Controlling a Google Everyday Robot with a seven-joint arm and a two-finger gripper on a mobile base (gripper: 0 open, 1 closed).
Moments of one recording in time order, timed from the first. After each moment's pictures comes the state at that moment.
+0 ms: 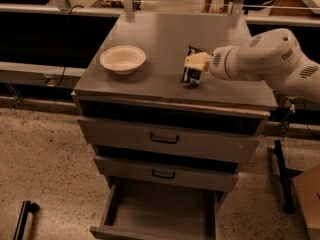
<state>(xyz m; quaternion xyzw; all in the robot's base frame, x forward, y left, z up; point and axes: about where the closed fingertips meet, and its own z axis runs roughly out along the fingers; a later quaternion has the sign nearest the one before) 0.687 -0.130 0.868 -0.86 -0.02 -0.45 0.25</state>
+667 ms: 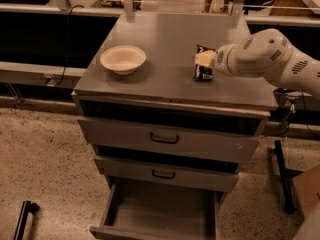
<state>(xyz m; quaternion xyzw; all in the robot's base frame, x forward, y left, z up) 0.724 -0.170 0.855 -0.87 0.01 -0.47 0.17</state>
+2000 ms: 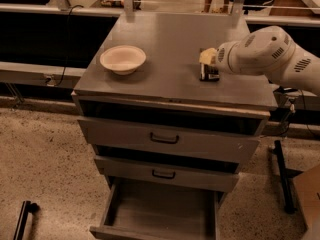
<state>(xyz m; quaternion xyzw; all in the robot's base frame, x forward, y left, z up) 0.723 -0.170 0.865 -0.86 0.01 -0.47 0.17</state>
